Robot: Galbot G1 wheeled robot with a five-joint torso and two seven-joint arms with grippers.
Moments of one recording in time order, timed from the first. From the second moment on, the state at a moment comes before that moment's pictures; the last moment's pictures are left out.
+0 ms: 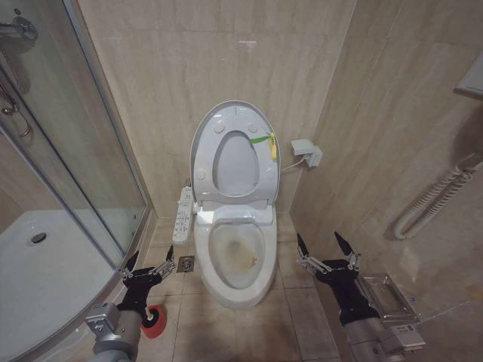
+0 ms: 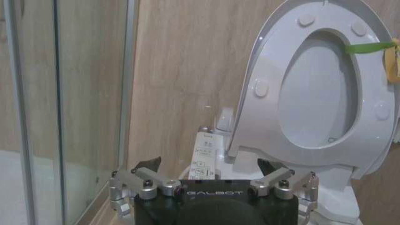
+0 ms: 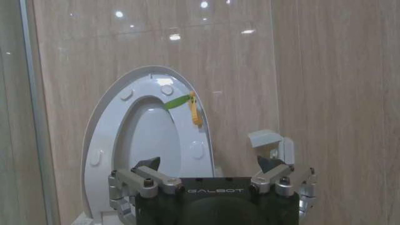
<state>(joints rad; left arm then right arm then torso) 1.60 -1.59 -0.64 -2.32 -0.22 0.32 0.02 -1.78 1.43 0.57 2.45 0.22 0.01 0.02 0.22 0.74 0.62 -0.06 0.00</state>
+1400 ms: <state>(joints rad) 1.69 -1.33 -0.76 -2.15 -0.30 0.00 0.07 -1.78 1.43 0.57 2.45 0.22 0.01 0.02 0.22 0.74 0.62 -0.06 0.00</state>
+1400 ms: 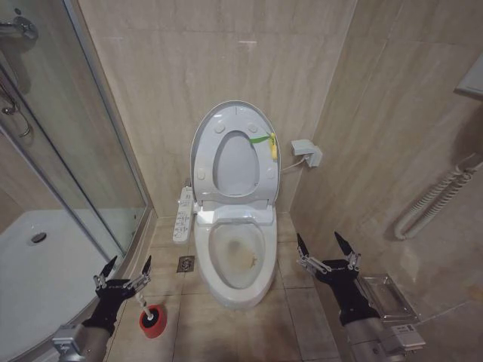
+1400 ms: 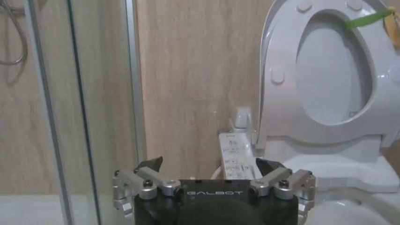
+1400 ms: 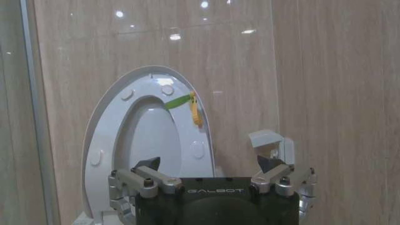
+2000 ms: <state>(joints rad) 1.69 -1.37 -0.70 -1.87 -0.24 -0.23 0.05 -1.78 1.42 0.57 2.45 0.22 0.01 0.02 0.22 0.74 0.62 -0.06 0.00</state>
